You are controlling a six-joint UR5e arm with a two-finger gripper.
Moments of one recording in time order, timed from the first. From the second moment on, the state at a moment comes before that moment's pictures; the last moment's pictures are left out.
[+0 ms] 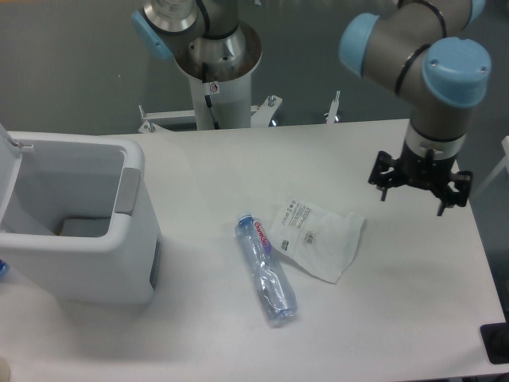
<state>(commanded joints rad) 2.78 -1.97 -1.38 -1.22 1.56 1.16</state>
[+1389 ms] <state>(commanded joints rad) 2.61 -2.08 -1.72 -0.92 1.62 0.97</state>
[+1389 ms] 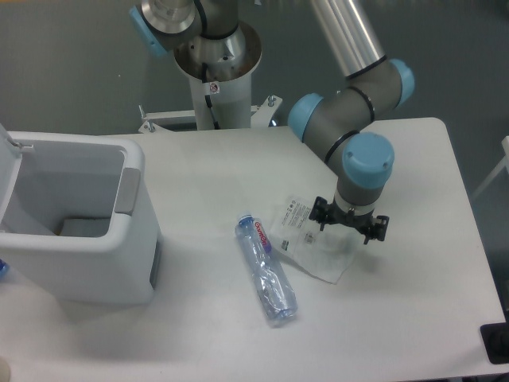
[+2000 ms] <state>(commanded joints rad) 2.57 -2.09 -1.76 -0.91 1.62 0.83</state>
